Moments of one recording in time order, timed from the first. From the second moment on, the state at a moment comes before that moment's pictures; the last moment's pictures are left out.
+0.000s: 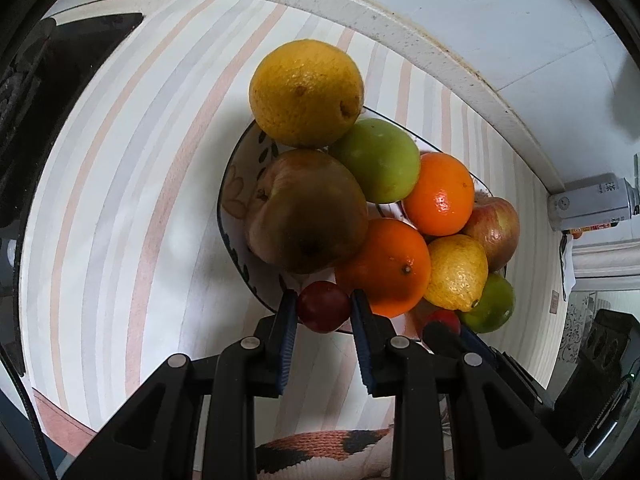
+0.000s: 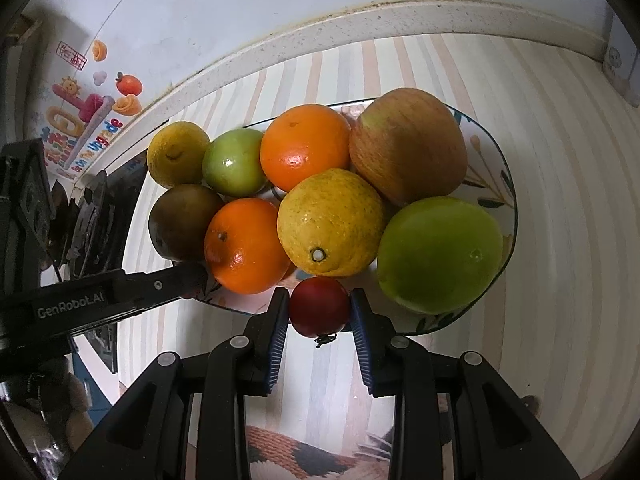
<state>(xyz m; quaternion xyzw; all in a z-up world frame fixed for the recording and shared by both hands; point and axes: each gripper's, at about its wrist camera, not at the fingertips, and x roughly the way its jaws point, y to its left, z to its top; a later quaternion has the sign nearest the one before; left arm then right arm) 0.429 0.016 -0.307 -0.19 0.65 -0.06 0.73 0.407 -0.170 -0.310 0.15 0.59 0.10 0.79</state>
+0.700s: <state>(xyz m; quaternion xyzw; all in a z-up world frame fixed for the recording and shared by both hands) 0.404 0.007 -0.260 -0.10 0.62 0.00 0.78 0.379 -0.190 -0.257 0.11 0.58 0.03 0.81</state>
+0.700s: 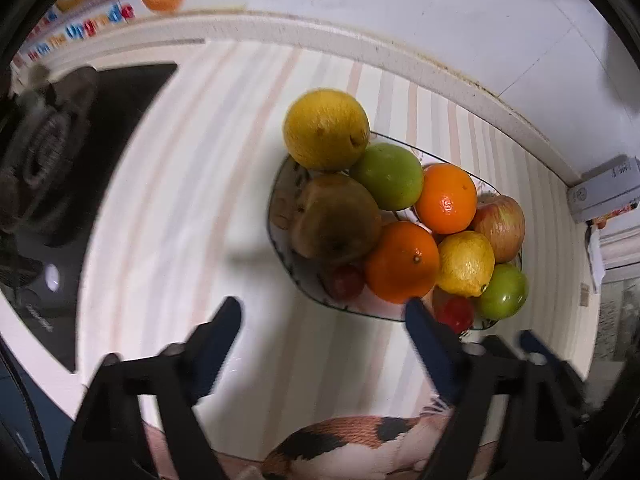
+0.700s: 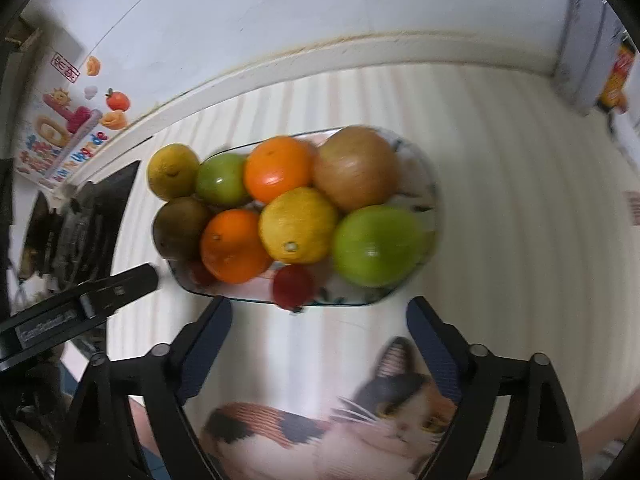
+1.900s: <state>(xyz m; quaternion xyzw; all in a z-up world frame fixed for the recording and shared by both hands) 0.210 -0.007 -0.075 -0.01 0.45 0.00 0.89 0.179 -0.201 -0.052 0.02 0.44 0.00 0.90</state>
